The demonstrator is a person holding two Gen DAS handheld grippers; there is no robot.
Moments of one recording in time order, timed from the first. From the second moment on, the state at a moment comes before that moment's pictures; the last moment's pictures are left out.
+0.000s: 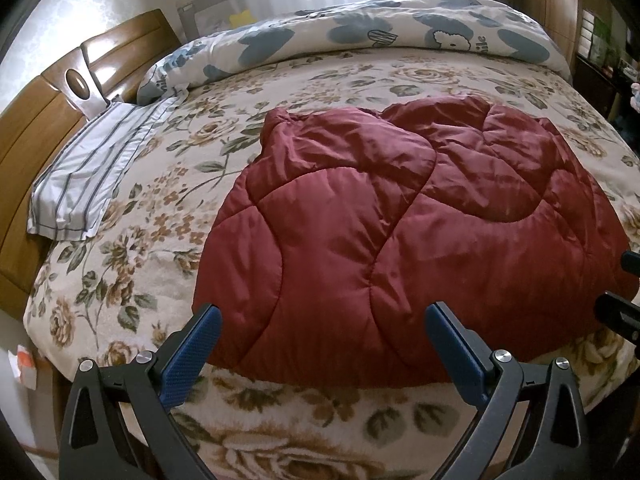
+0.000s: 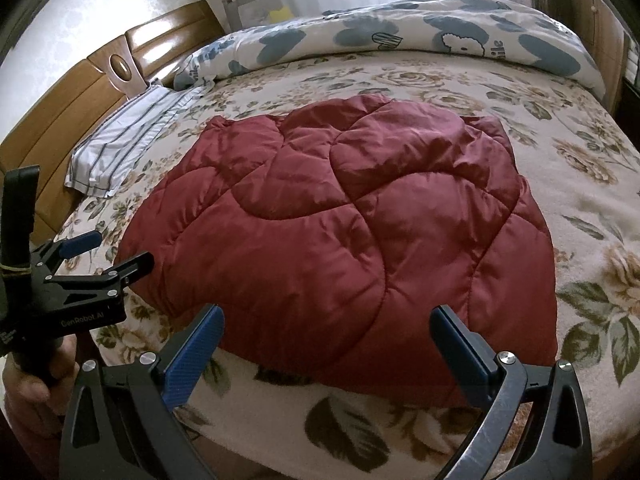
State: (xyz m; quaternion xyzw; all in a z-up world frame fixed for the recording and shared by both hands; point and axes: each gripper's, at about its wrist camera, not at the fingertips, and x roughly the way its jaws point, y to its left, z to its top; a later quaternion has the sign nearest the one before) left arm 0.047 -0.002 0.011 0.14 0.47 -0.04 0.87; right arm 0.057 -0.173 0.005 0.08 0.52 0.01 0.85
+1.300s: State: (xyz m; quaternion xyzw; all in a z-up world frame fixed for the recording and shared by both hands) left arm 0.057 -0.007 0.011 0.14 0.47 -0.05 0.87; right arm 0.060 -0.178 0.004 0.08 0.52 0.00 0.85
